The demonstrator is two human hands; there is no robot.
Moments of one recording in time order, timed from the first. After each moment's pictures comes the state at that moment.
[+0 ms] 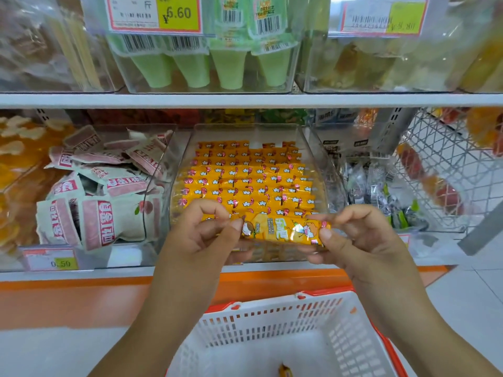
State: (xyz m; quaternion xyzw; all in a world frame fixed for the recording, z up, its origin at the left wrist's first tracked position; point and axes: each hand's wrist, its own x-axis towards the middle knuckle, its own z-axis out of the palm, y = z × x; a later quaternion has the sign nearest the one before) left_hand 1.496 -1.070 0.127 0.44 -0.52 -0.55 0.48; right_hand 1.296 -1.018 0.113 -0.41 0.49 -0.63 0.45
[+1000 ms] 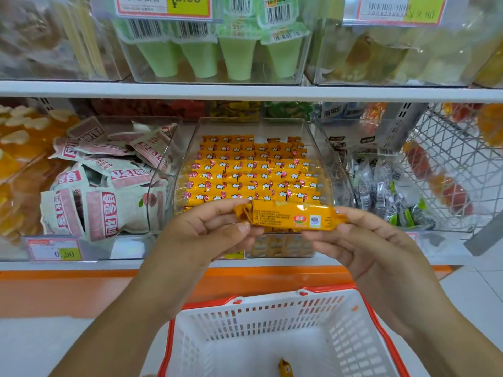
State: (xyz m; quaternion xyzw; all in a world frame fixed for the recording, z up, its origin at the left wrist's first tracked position) left_hand 1.512 -1.082 0.128 0.39 -0.52 -0.64 0.42; right_hand 1.291 -1.019 0.116 -0.36 0.41 -0.64 0.55
